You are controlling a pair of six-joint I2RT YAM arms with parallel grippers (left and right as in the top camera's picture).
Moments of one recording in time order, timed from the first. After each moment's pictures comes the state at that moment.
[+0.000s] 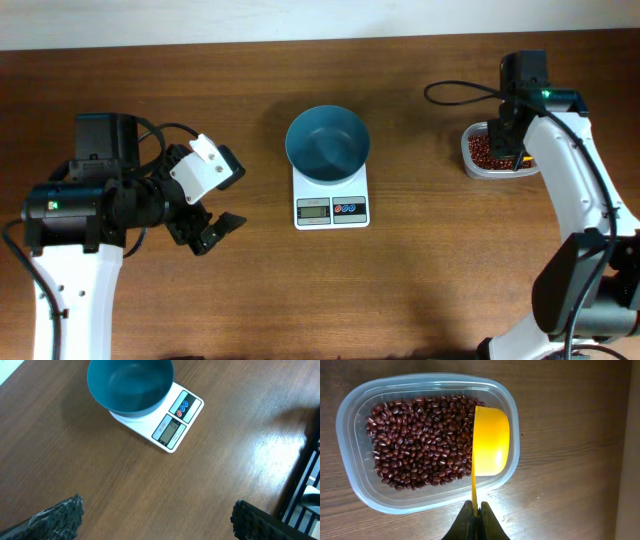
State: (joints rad) left arm 0.02 1.27 1.44 -1.32 0.54 0.92; right arm -0.08 1.78 1.49 -0.96 0.41 -0.08
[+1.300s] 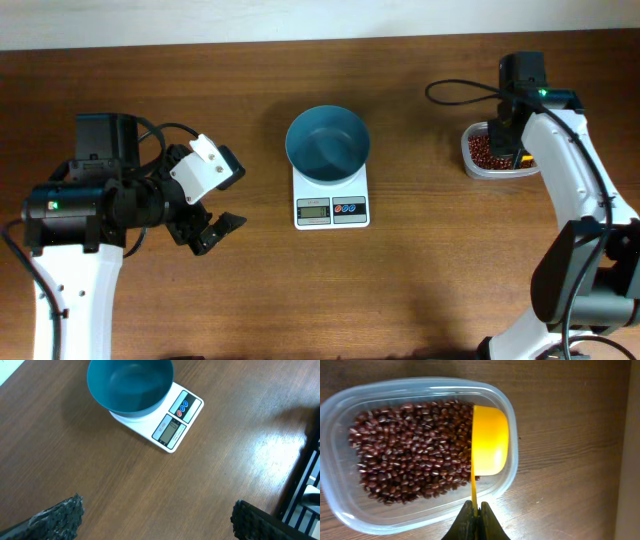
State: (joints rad) left arm 0.02 1.27 1.44 -1.32 0.54 0.92; right arm -0.10 1.82 1.49 -0.93 0.43 -0.08
